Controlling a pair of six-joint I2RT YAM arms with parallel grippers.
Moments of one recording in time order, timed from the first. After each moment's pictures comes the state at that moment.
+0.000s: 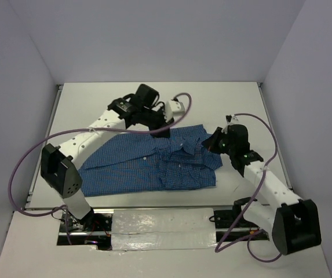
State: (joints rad) left arm -0.68 1.69 1.63 -0.80 0.56 0.45; right arm 0.21 0.98 0.51 -0.05 -0.23 0.59
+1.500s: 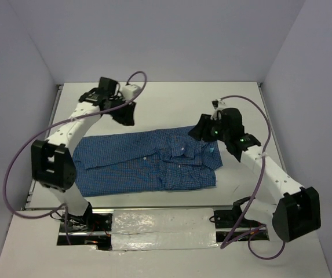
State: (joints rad) left arm -0.19 1.63 1.42 -0.75 0.40 0.23; right arm 0.36 1.19 0.86 -0.20 -0.32 0.45
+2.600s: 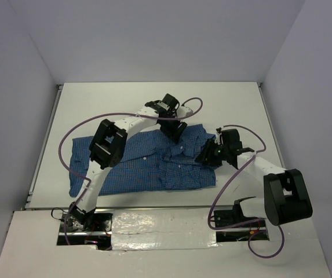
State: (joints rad) left arm -0.62 2.31 1.92 -0.69 0.33 0.15; right arm 0.18 1.28 0.53 -0.16 -0.42 0.56
